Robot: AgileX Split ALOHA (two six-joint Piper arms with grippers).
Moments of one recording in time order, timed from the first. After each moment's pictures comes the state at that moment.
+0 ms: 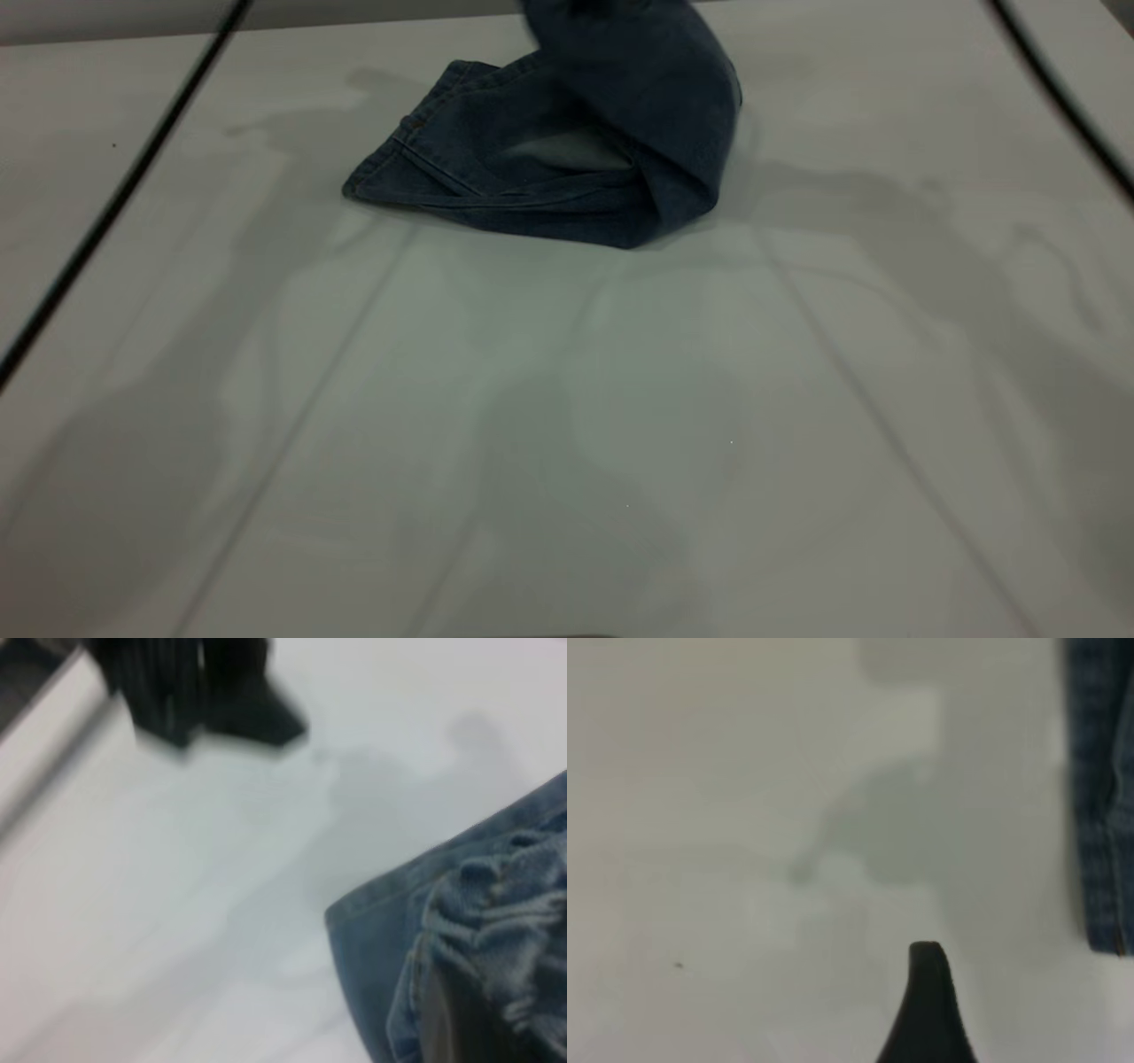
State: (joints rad) left arm -0.26 2.41 -2.32 0.14 1.17 0.22; right arm 0.32 2.24 -1.63 1.36 0.68 -1.19
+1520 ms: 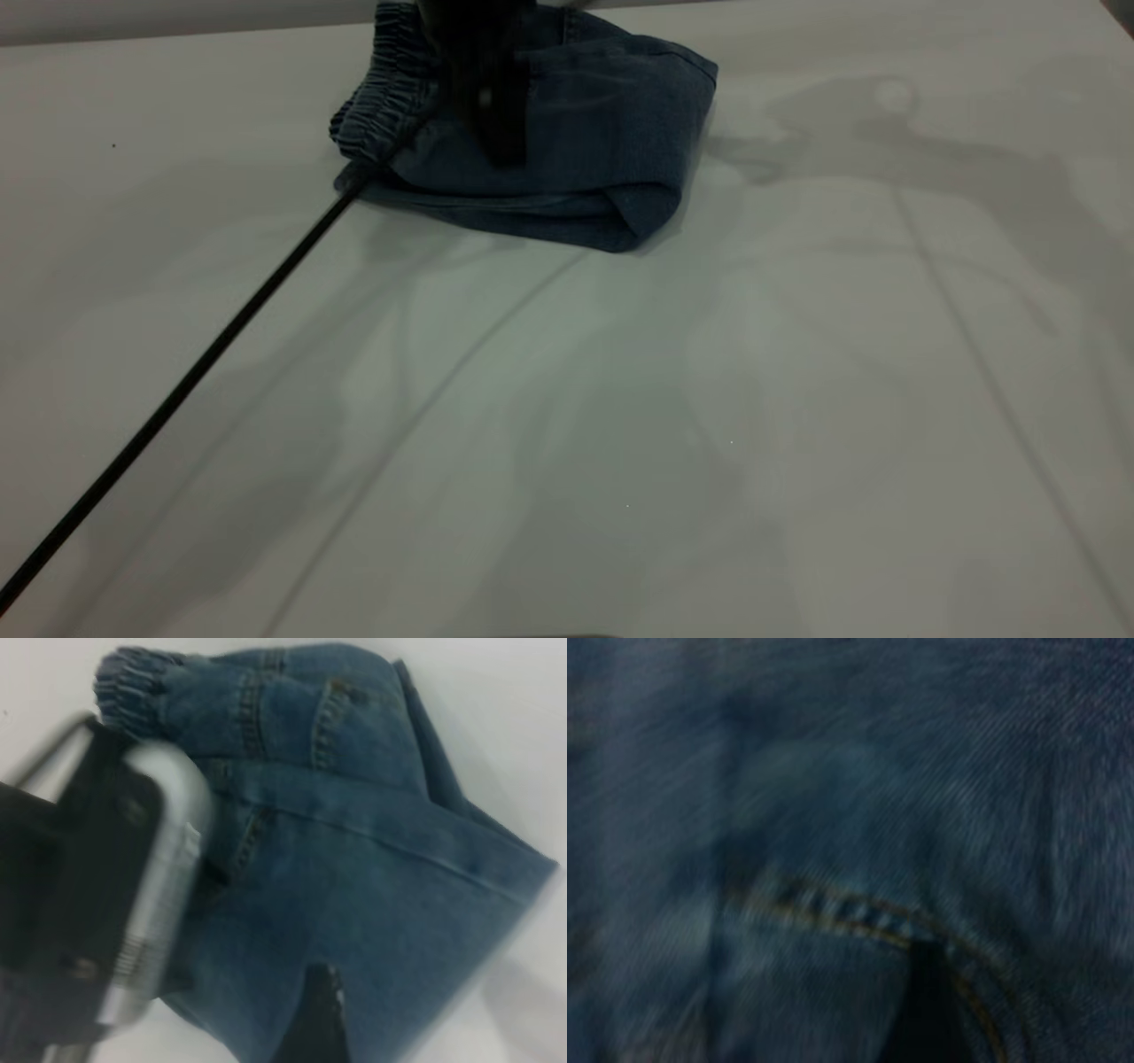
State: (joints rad) left arm -0.43 2.67 -2.36 -0.11 1.16 1.05; right arm 0.09 2.21 -1.64 0.98 0.74 -0.77
